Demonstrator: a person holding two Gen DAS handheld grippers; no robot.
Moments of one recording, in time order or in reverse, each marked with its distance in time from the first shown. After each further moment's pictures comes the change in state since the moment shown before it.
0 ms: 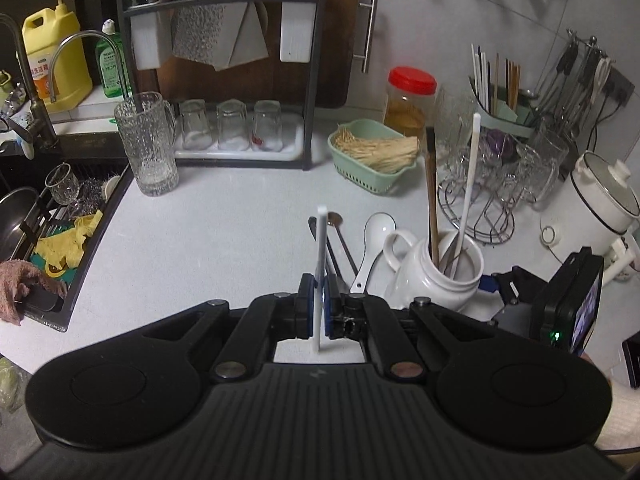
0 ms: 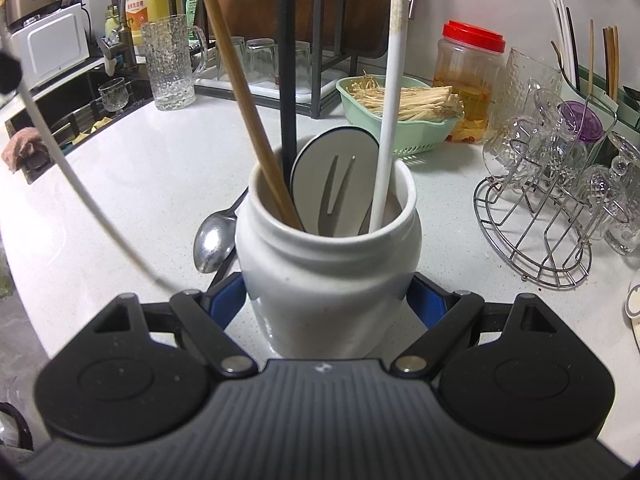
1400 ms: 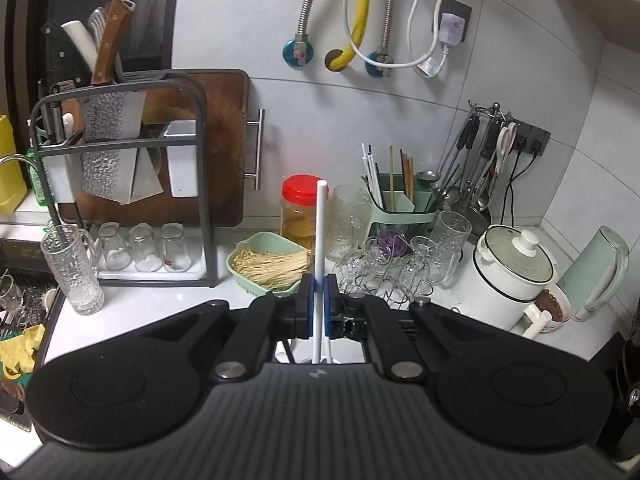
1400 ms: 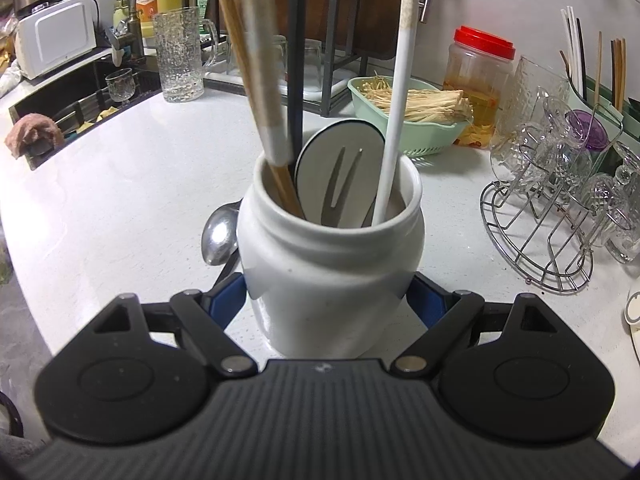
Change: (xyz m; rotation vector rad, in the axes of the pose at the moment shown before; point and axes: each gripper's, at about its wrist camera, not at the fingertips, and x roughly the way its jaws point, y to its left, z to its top) left arm -0.059 -0.085 0.075 0.110 -0.212 -0.201; right arm -0.001 0.008 -0.003 -0.040 -0.001 -0.001
